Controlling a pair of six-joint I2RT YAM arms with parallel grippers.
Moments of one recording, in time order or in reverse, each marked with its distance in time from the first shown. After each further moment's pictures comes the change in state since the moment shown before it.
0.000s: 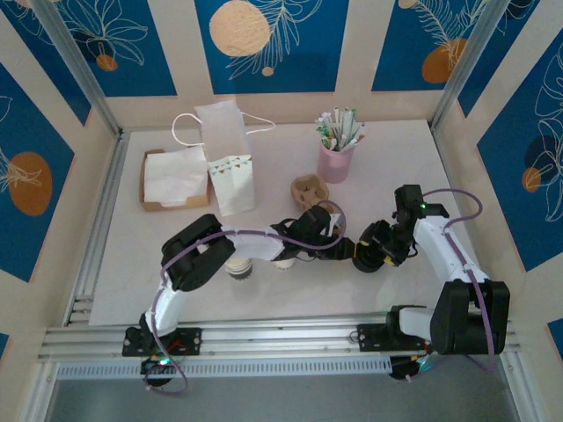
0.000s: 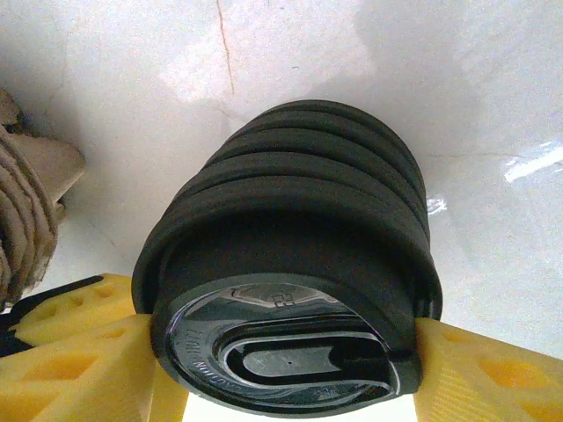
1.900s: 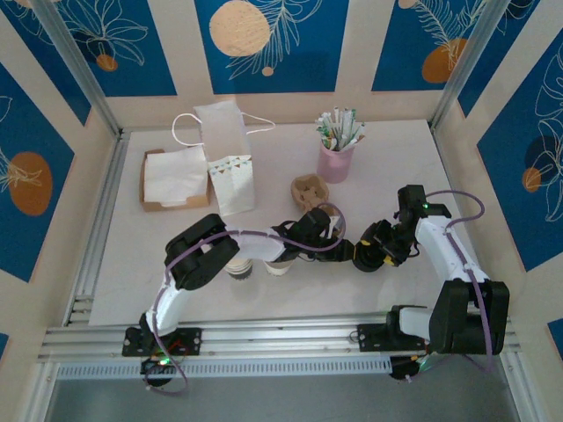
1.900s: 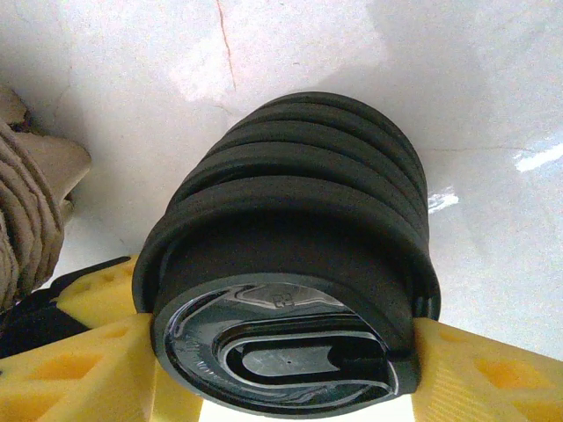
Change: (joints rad) left arm 0.000 0.026 -0.010 0.023 0.003 -0.006; right arm -0.026 0.000 0.000 -0.006 -0.033 -0.004
